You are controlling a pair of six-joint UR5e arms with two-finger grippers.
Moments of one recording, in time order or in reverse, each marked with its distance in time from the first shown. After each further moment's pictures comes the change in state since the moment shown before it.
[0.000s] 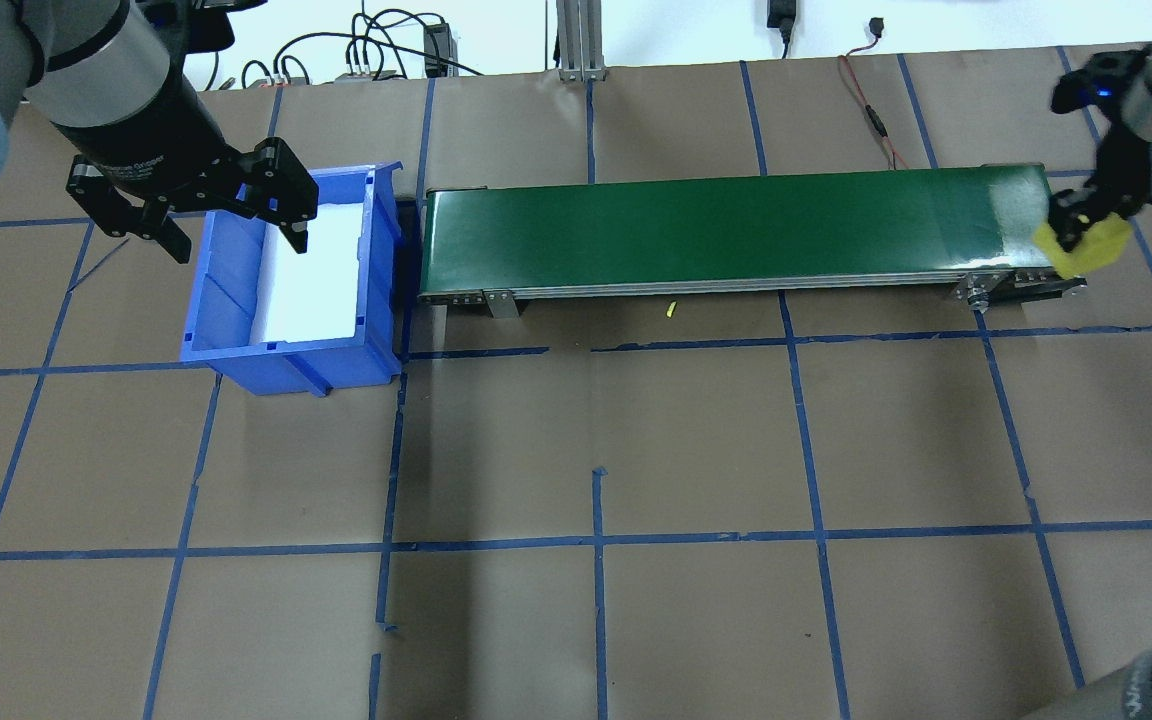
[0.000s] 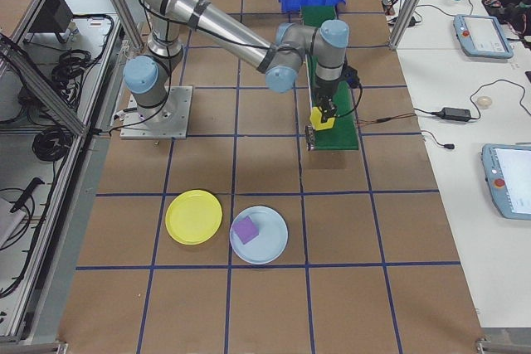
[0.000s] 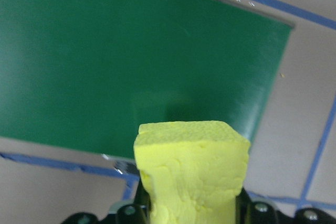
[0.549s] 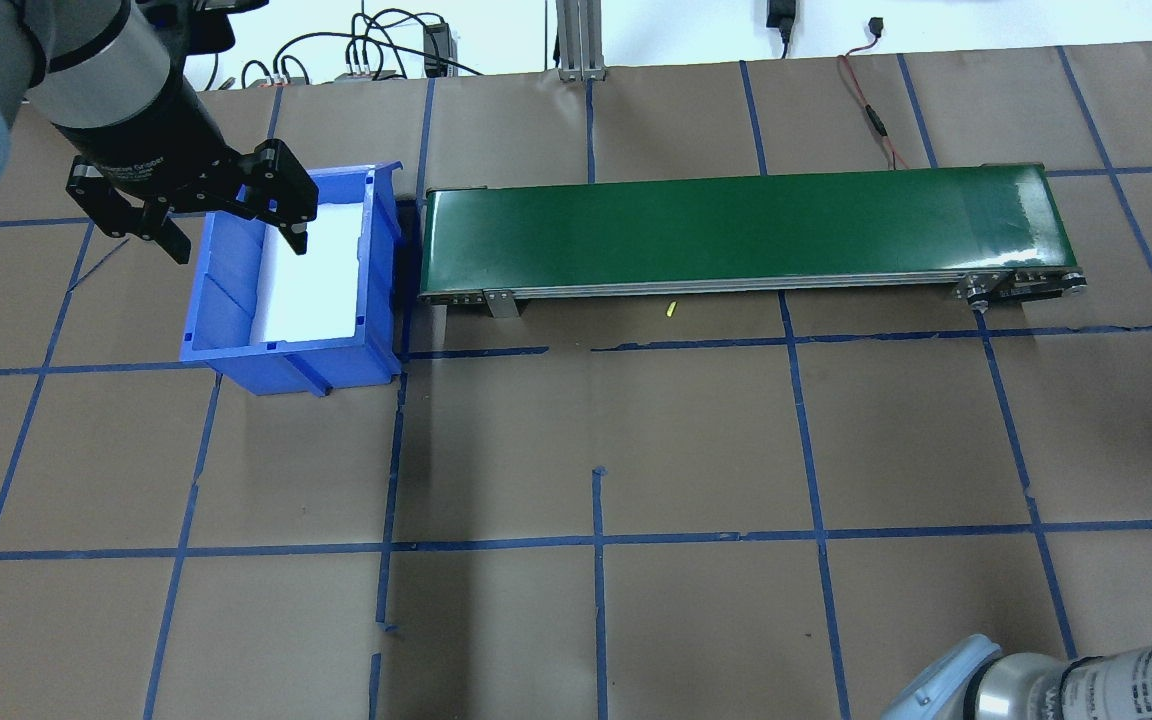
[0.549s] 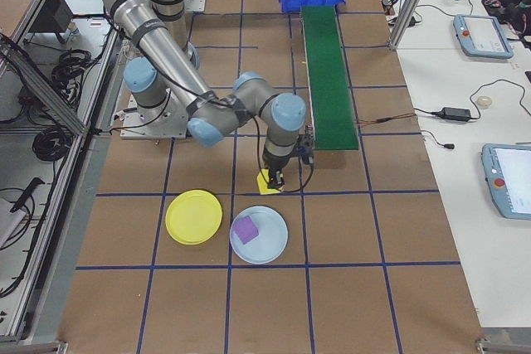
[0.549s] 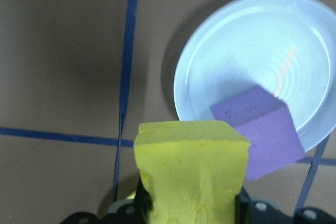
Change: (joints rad) left arm -0.001 0.000 -0.001 0.000 0.003 0.002; right arm -0.537 -0.035 0.092 0.088 -0.001 -0.358
